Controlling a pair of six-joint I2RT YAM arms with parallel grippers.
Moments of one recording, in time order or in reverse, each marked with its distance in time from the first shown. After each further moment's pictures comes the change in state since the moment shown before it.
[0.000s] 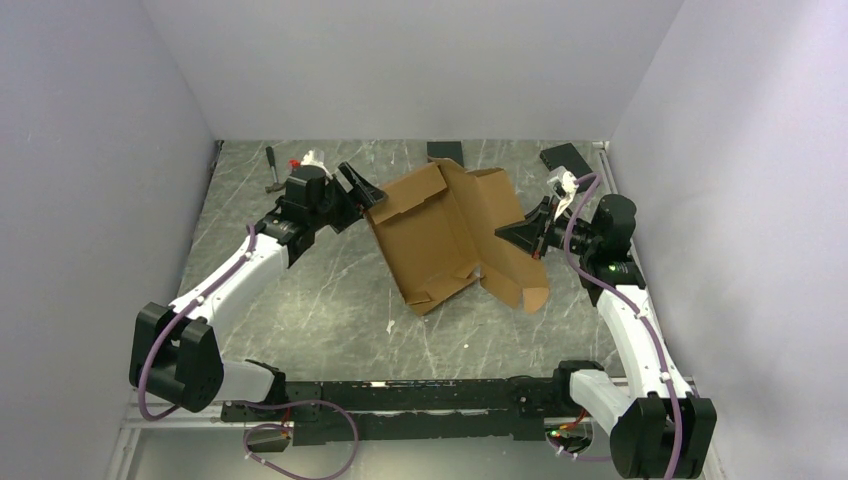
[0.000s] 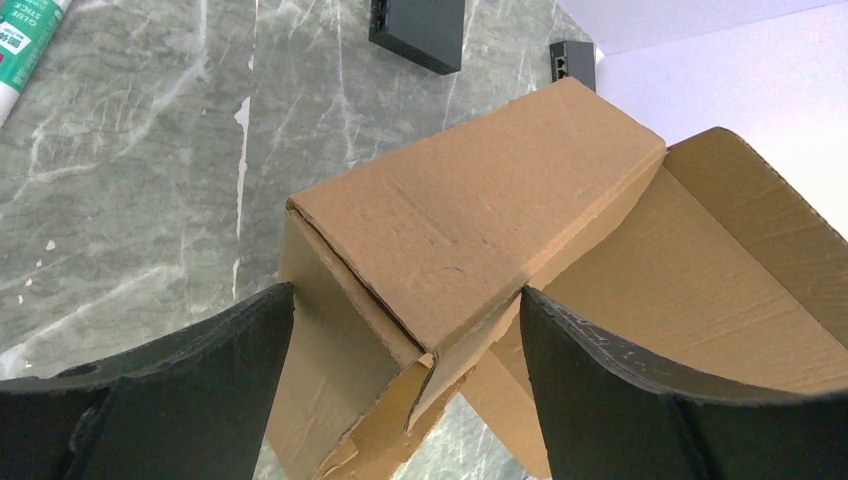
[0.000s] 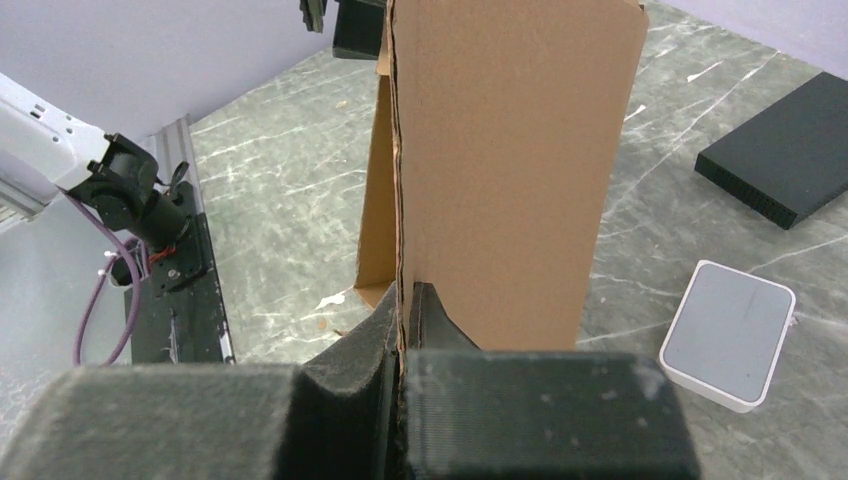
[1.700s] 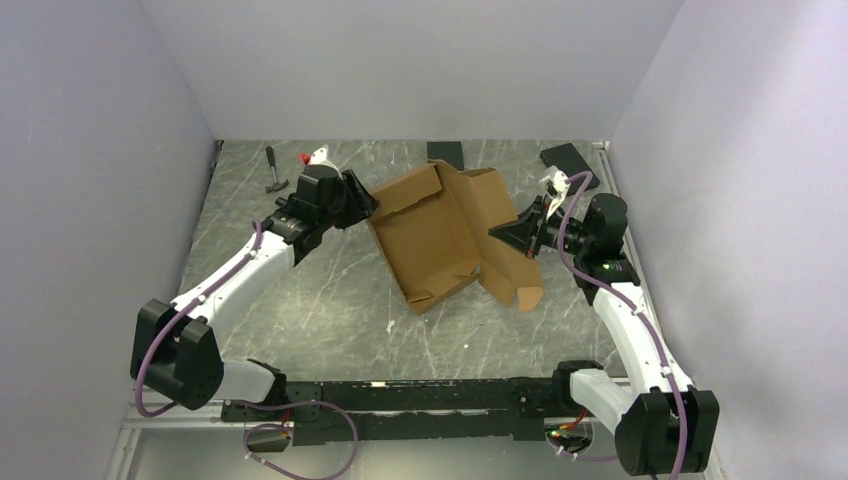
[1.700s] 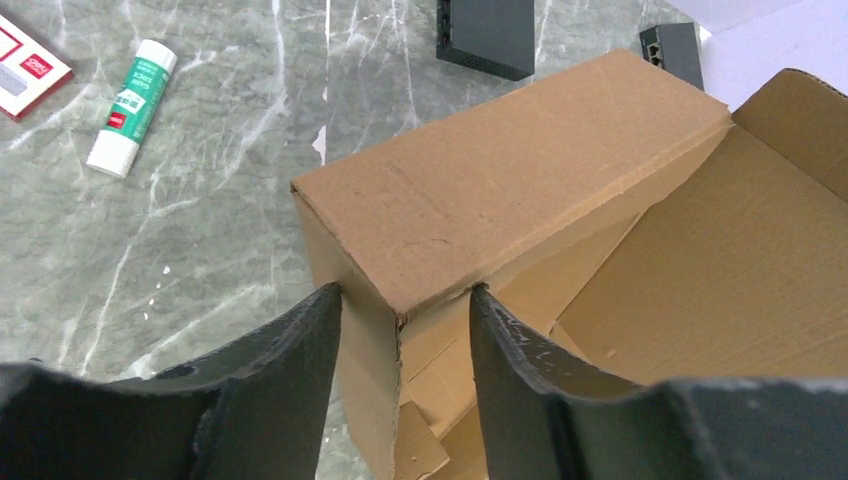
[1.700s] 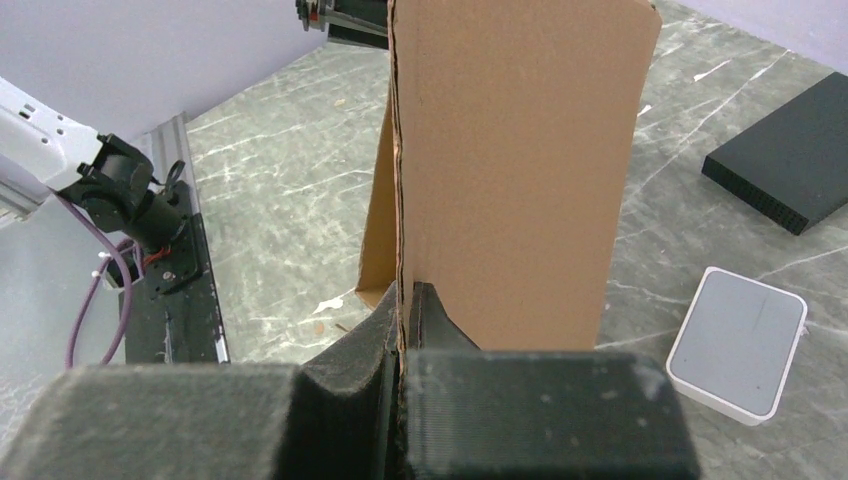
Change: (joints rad) left arm -0.061 0.015 0.050 -0.088 -0.161 0.200; right arm 0.054 0.021 -0.004 0.024 0.052 0.003
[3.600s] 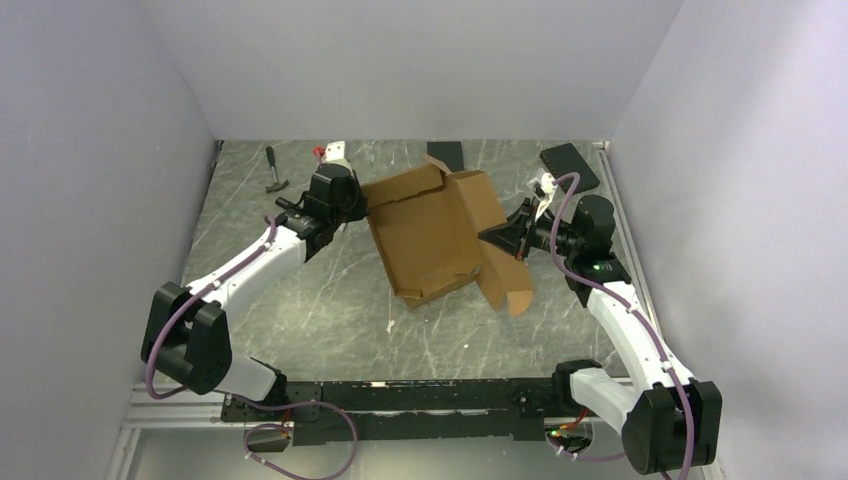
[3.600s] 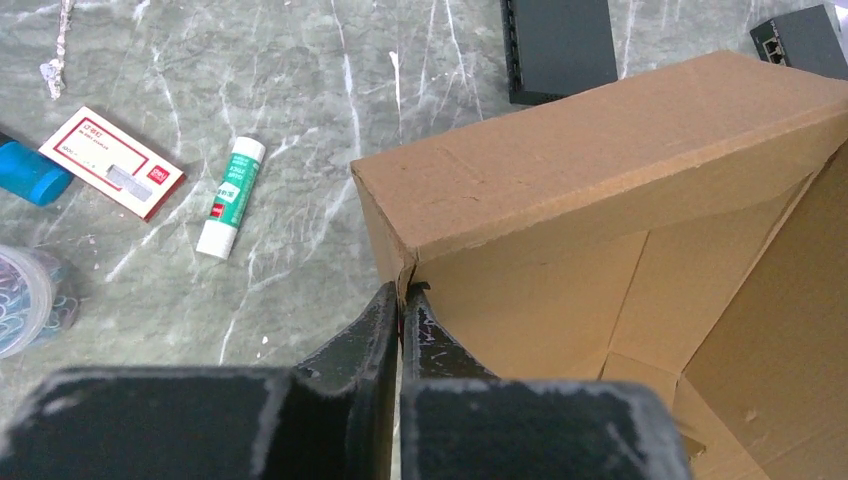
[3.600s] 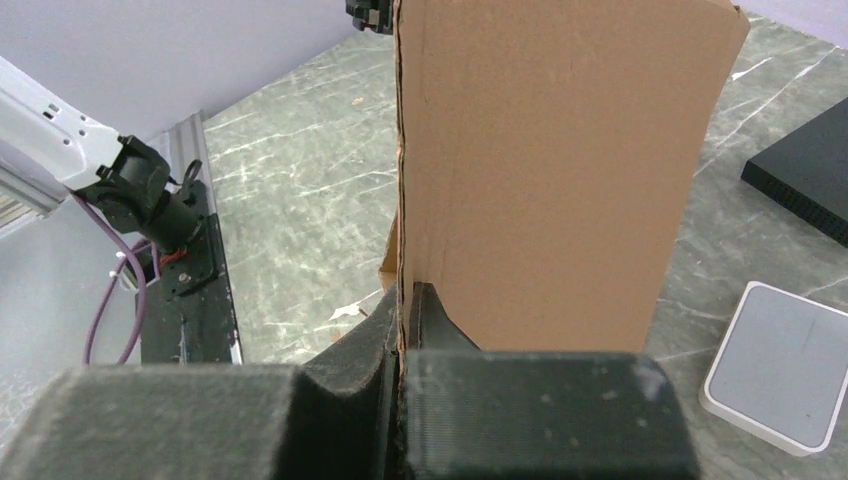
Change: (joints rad) left arm -0.043 0.079 0.017 0.075 -0.165 0.238; right arm 0.086 0.017 -0.023 0.058 0.053 0.043
